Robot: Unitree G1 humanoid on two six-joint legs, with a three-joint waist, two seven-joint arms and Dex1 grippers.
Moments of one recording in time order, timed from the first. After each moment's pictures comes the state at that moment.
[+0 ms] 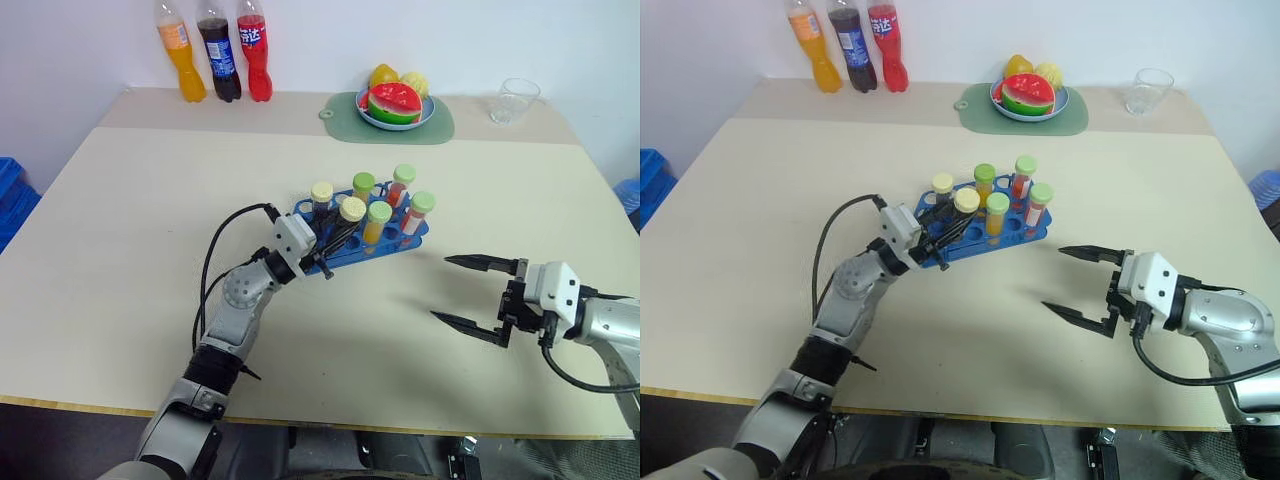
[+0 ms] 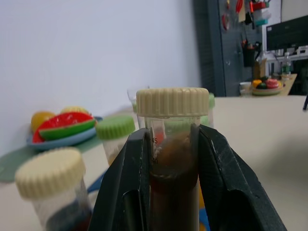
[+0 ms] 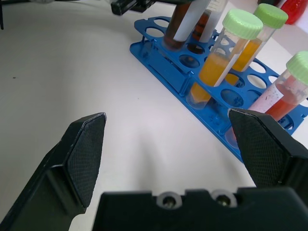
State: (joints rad) left arm -0.44 0.15 -0.22 0.30 -0.22 -0.39 -0.65; right arm 0.09 -0.85 -0.24 -0.27 0.42 -0.01 1.09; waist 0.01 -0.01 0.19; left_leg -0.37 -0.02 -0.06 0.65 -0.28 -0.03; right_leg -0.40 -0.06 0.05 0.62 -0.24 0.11
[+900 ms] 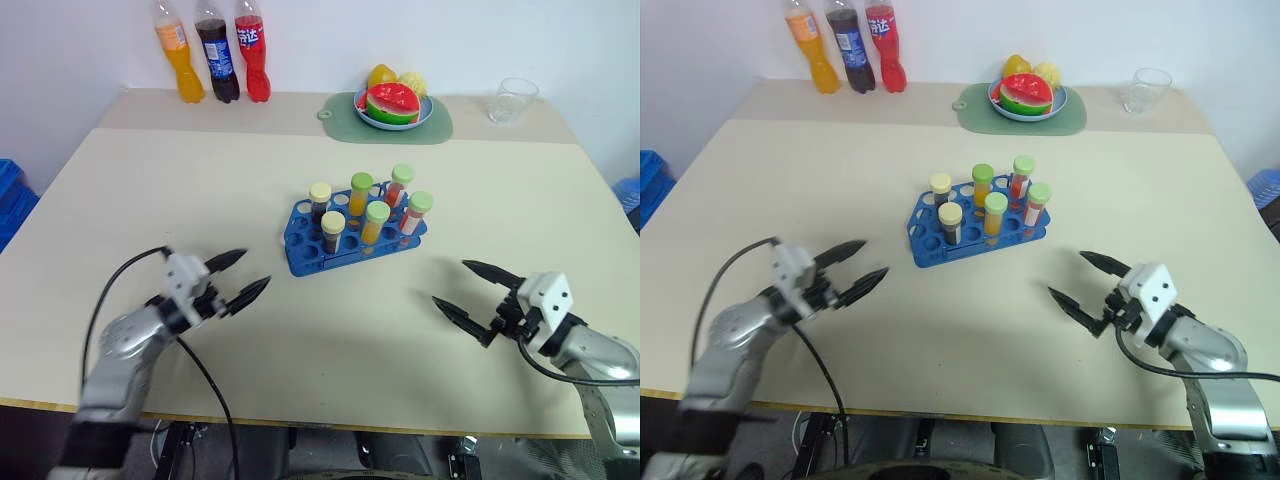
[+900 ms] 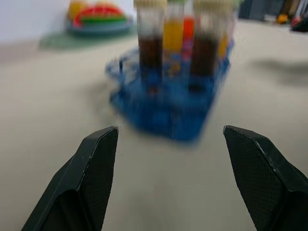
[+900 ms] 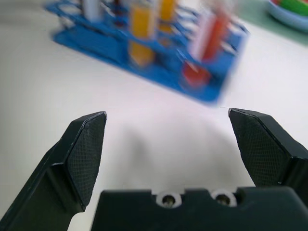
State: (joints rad) left arm 0.08 0.57 0.14 -0.14 -0.49 -0.01 -0.87; right arm 0.22 -0.64 -0.30 -0.20 0.37 0.03 0.81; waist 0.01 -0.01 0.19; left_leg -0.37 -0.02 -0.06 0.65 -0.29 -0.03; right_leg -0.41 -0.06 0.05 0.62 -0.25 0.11
